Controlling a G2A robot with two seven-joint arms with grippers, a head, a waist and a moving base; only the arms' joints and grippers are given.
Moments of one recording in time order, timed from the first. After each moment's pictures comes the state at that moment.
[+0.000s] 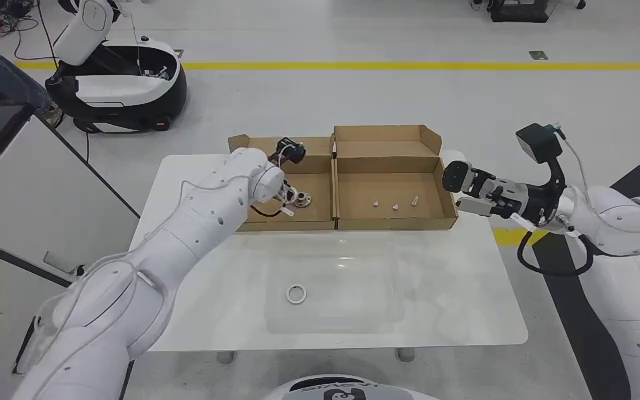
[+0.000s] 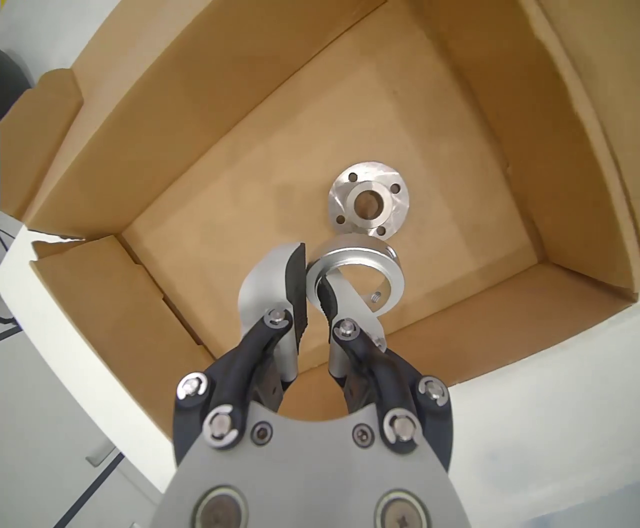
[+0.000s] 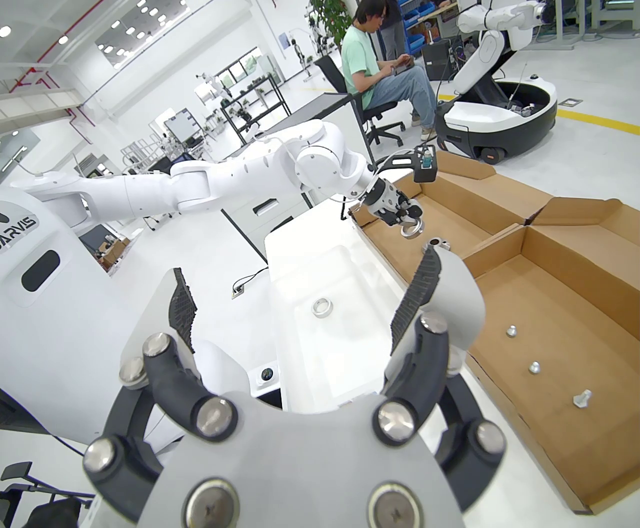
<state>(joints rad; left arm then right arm) 0.56 -1.30 -0.49 -0.94 0.81 -0.02 -1.02 -1.38 -0.80 1.58 -1.71 0.38 -0.71 1.11</state>
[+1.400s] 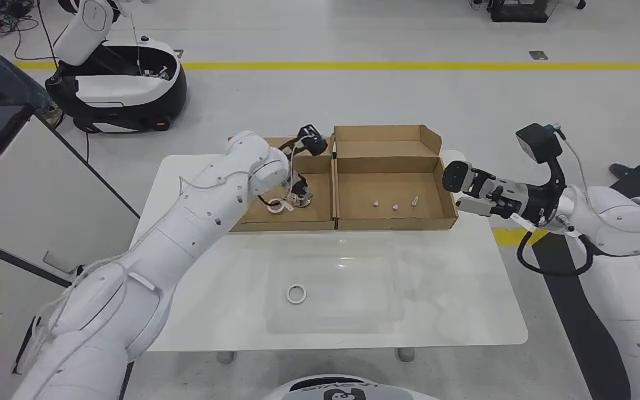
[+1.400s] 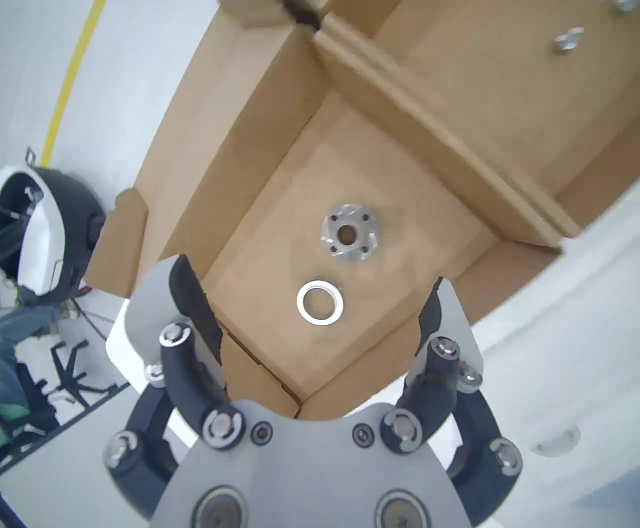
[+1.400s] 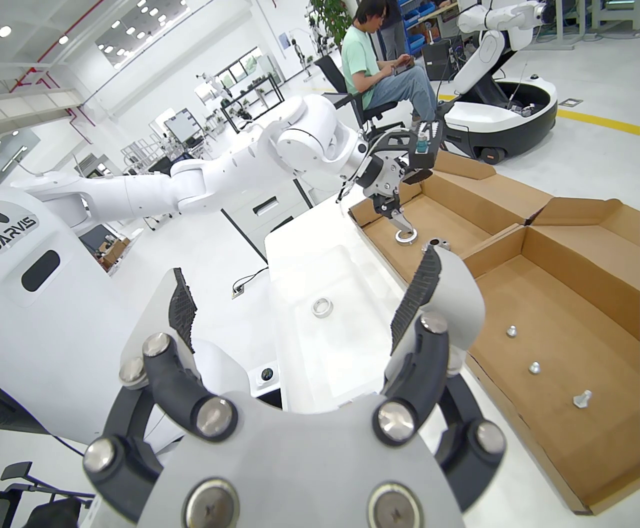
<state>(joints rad) 0.61 -1.26 -0.64 -1.21 0.96 -0.34 -1.11 -1.38 -0.80 1.58 -1.71 0.38 -0.71 1.11</state>
